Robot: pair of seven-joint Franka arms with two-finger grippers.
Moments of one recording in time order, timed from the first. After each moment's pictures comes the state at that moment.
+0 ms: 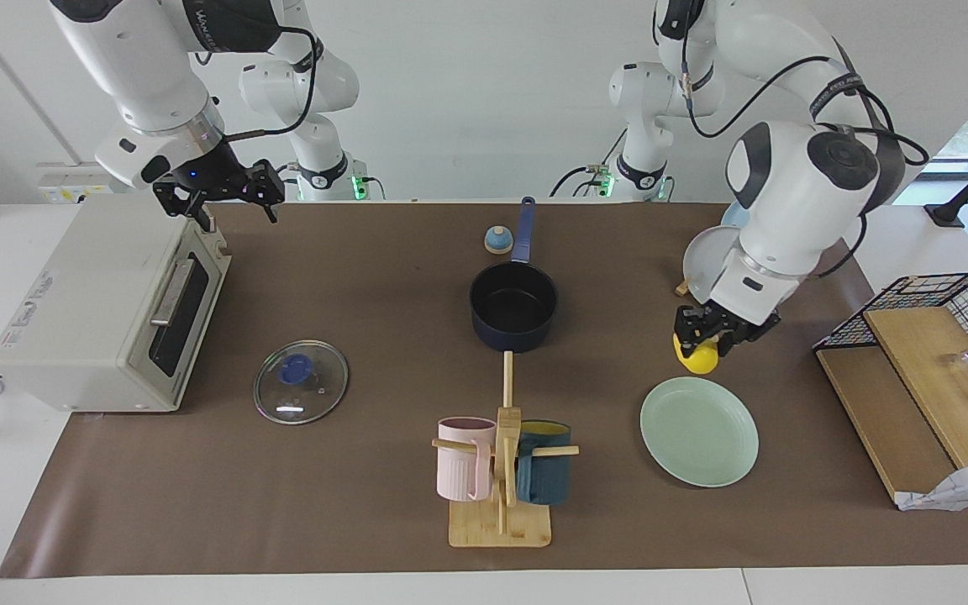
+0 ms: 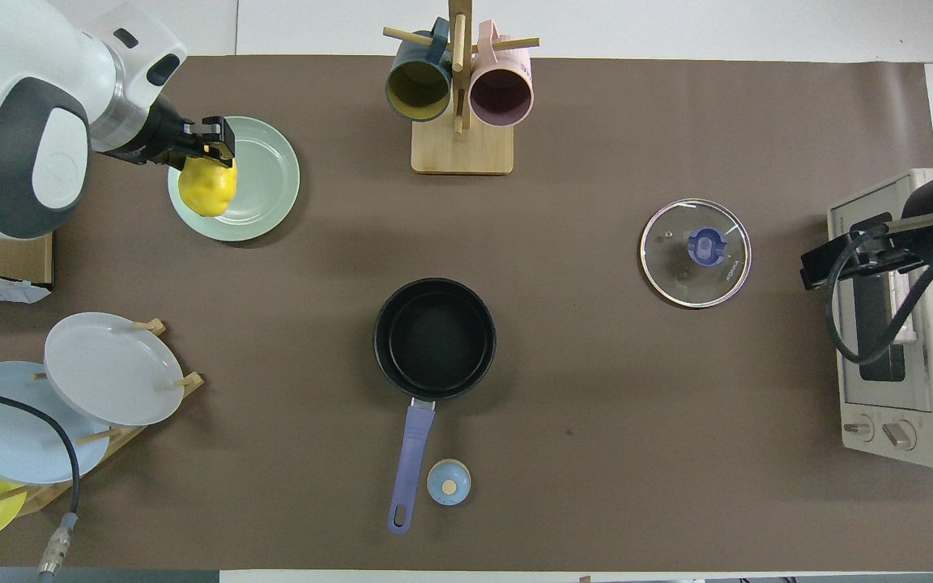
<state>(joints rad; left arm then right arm) -0.19 0.41 -0.01 -1.36 -0.05 1.87 -0.12 0.04 0.02 0.02 -1.54 0.00 1.43 -0.08</state>
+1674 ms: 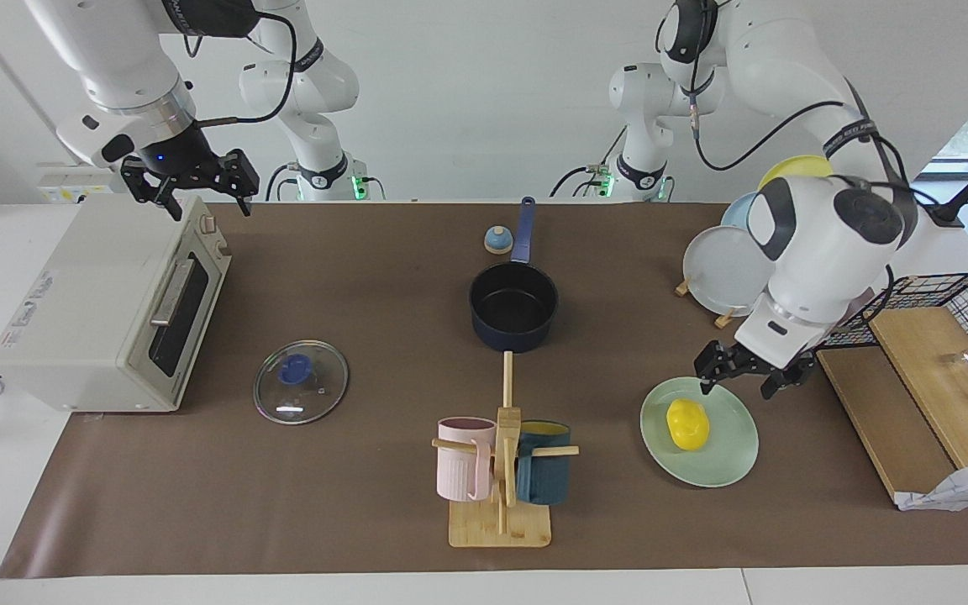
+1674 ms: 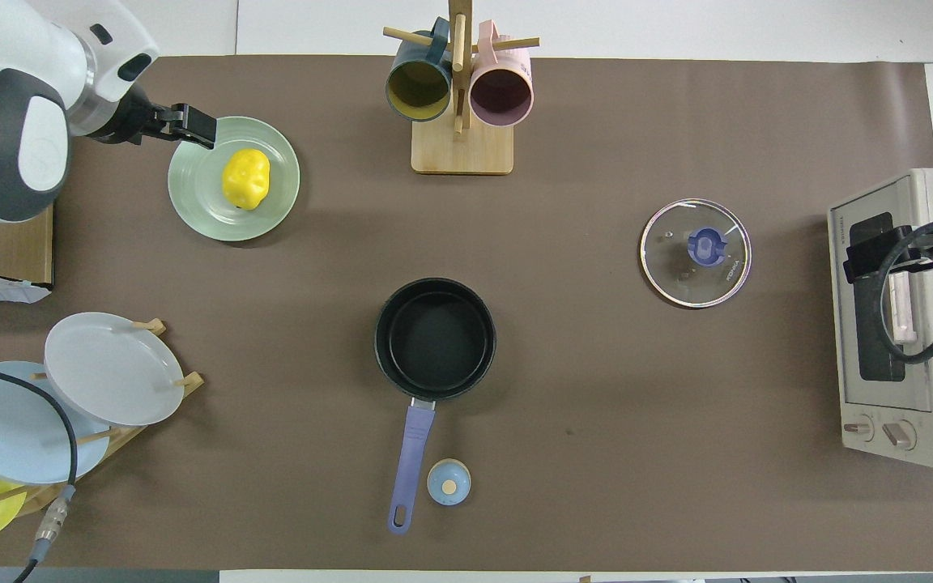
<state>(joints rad) -0.15 0.38 0.00 -1.39 -0.03 1.90 0.00 0.02 0.00 0.01 -1.52 -0.03 1.43 -0.08</state>
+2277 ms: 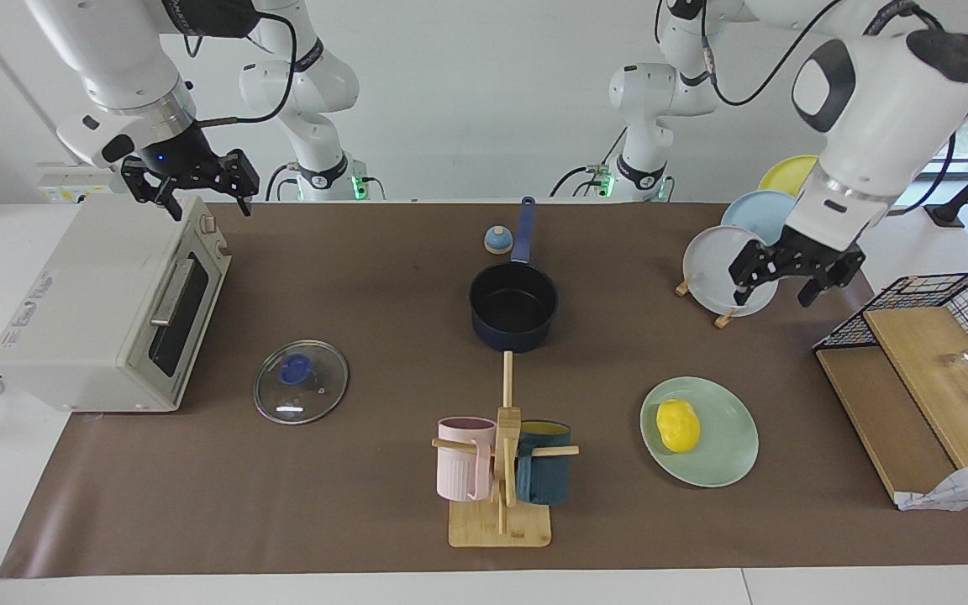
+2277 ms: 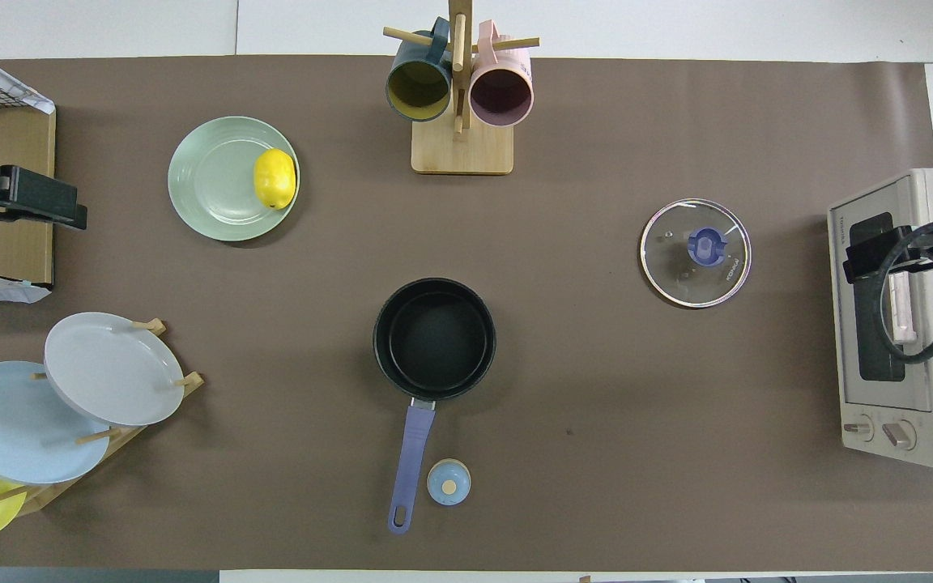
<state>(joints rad) -0.14 0.04 0.01 -1.41 -0.03 1.46 -0.04 0.02 0.00 0.01 -1.52 -0.03 1.43 -0.08</state>
